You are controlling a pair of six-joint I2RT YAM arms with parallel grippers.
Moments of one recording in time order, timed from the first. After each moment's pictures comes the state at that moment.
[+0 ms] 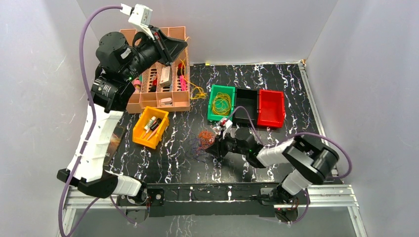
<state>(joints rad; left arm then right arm) -0.44 1.37 1.94 -0.45 0.33 -0.32 0.87 1.58 0.38 0.85 -0.34 0.42</state>
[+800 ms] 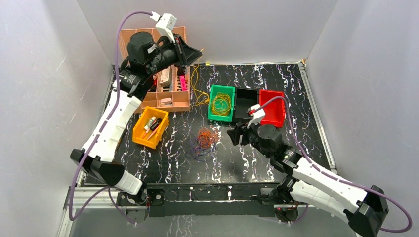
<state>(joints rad) -0.44 1.48 1.83 -0.38 0.42 -0.37 0.87 0.80 0.52 0.03 0.17 0.30</state>
